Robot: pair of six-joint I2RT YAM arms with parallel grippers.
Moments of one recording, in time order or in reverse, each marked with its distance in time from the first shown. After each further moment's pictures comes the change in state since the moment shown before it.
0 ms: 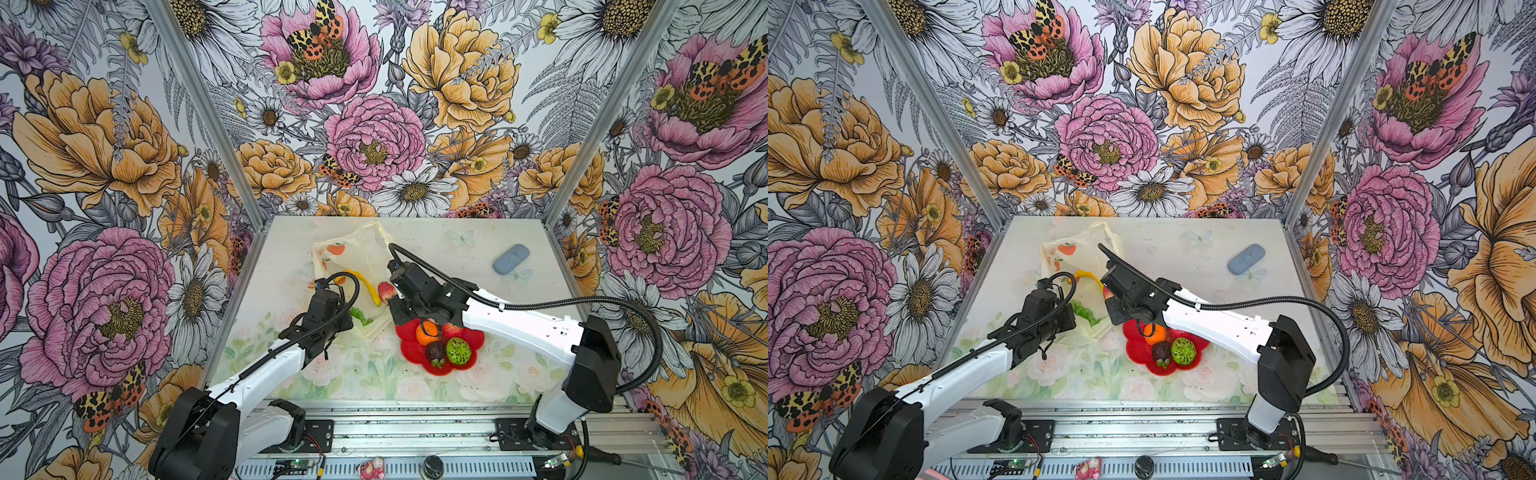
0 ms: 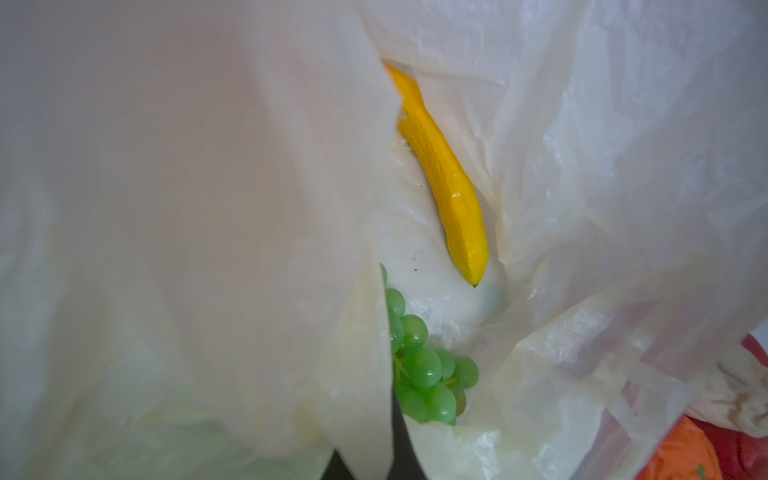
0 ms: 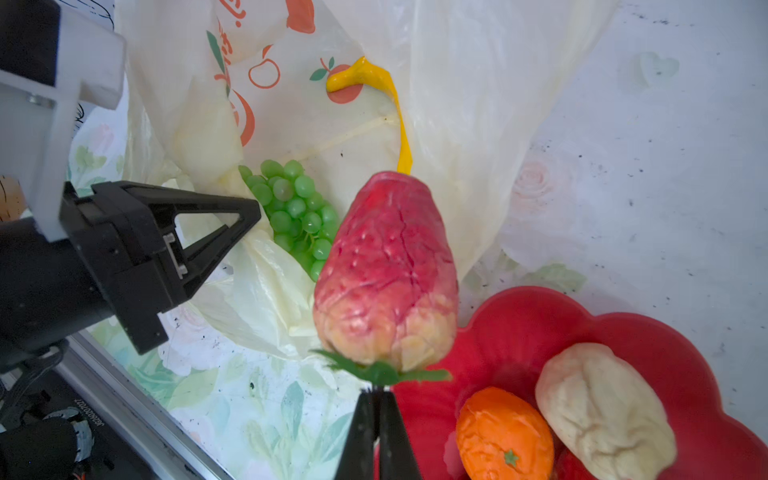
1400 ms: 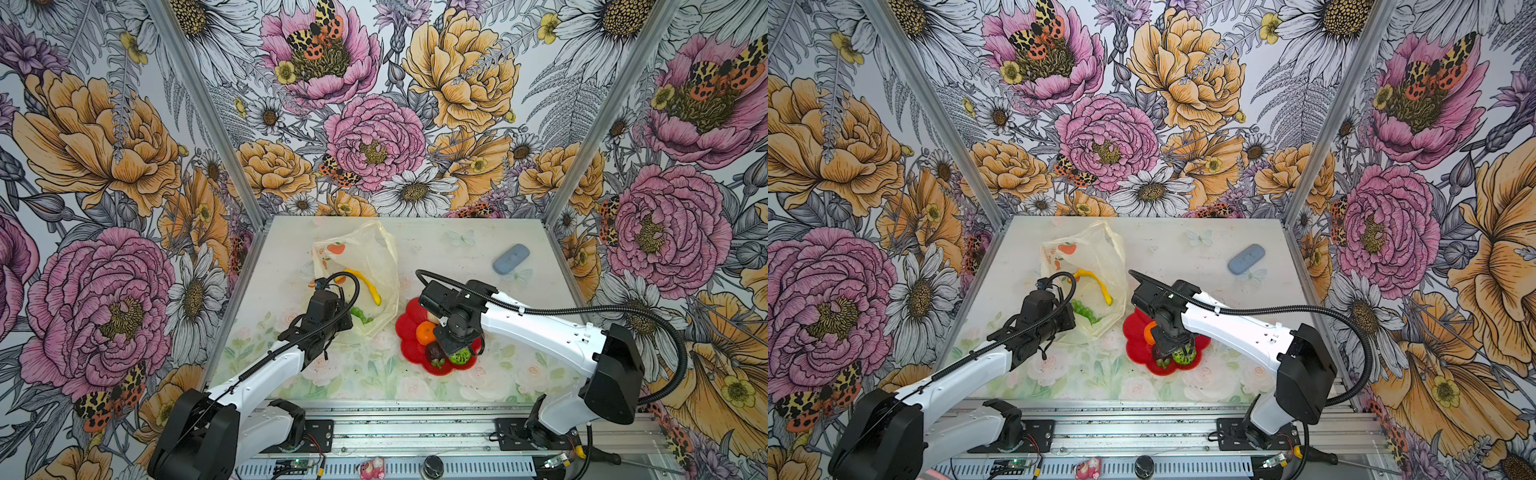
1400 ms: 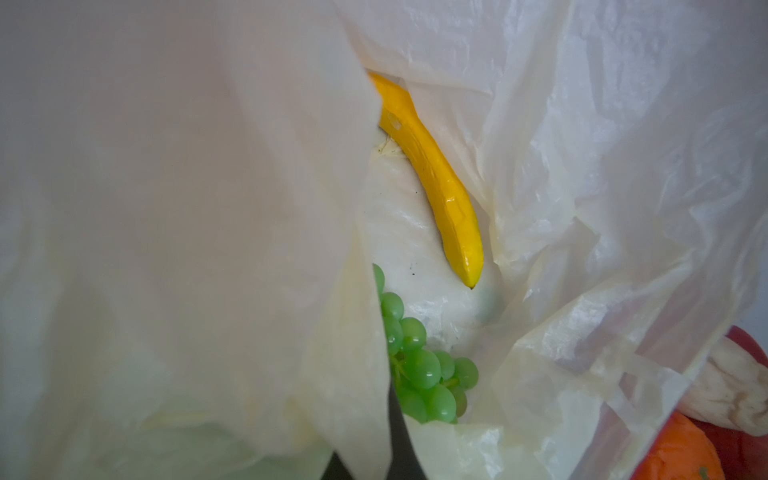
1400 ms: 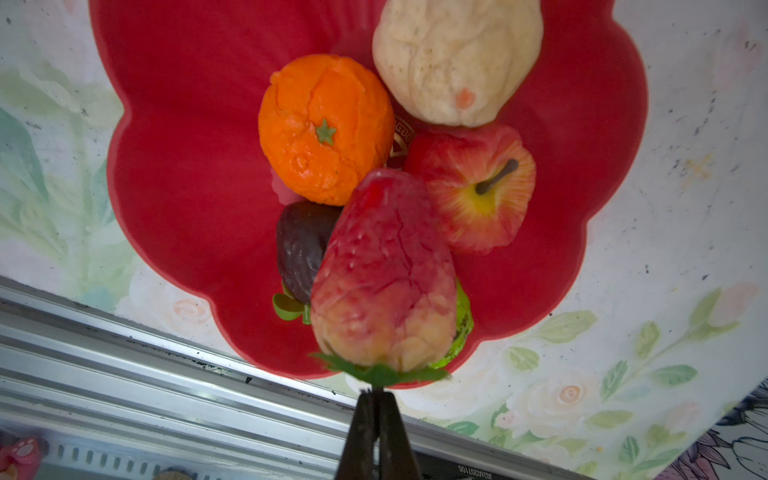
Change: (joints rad) left arm 0.006 -0.010 -0.015 0.036 0.000 0.019; right arm -0.068 -0.062 -0.094 -0.557 -0.016 -0.005
